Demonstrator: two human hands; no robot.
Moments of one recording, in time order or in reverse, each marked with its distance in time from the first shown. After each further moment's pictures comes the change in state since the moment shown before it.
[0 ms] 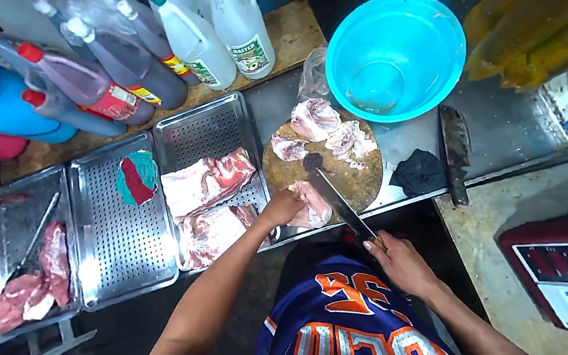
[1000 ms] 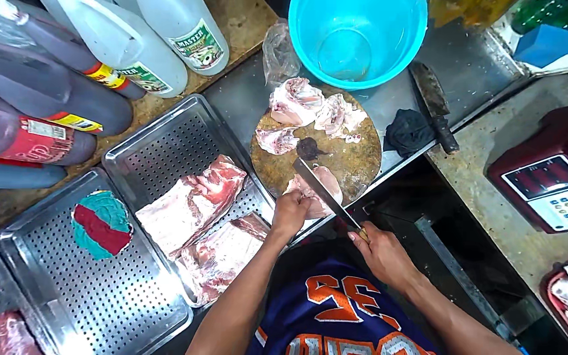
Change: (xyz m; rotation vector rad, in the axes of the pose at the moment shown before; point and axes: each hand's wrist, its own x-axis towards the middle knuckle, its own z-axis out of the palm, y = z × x) left_hand -0.013 -0.029 0.018 -0.151 0.088 -0.007; right_hand -0.009 -0.085 0.107 -0.030 0.214 0.206
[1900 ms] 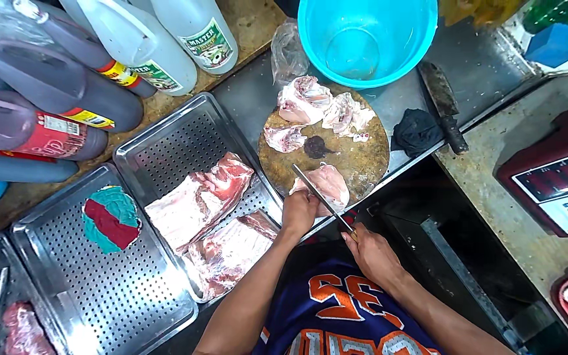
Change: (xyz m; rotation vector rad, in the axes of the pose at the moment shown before) left_hand -0.001 0.006 0.006 0.088 0.041 -0.030; right_hand 0.009 -0.022 0.034 -0.120 -0.019 0.031
